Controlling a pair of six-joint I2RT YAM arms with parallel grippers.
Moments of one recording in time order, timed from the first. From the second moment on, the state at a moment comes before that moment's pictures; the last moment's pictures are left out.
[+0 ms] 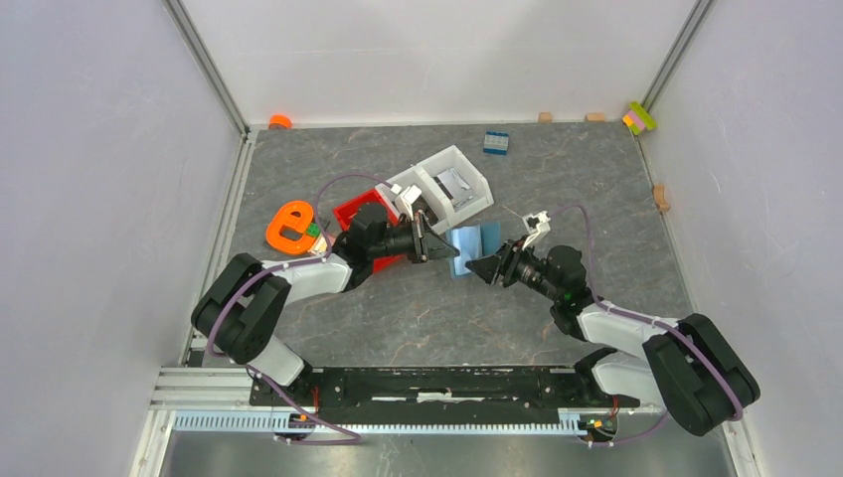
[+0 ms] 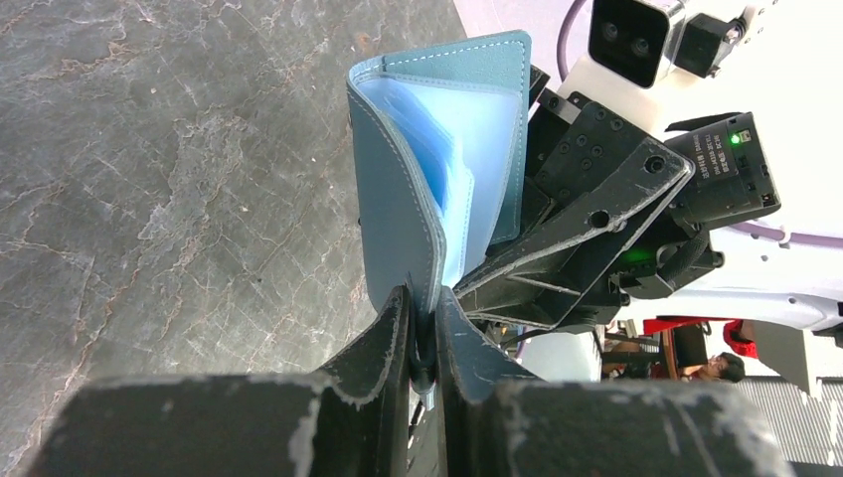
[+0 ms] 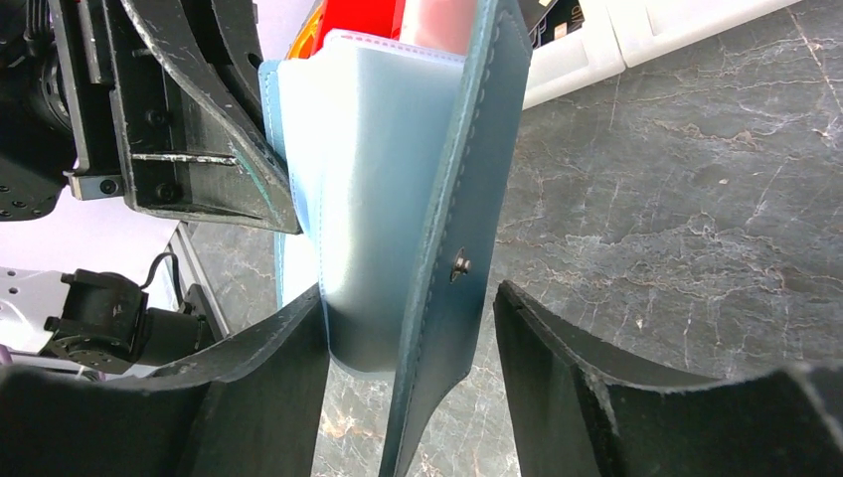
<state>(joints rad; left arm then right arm) -0.61 1.56 0.69 0.62 0.64 -0.86 0.47 1.19 0.23 0.78 -0.39 0.65</state>
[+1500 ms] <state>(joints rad) -0.64 1.80 0.92 0.17 0.51 -0.72 0.50 1.42 0.41 0.52 -0.34 0.56</state>
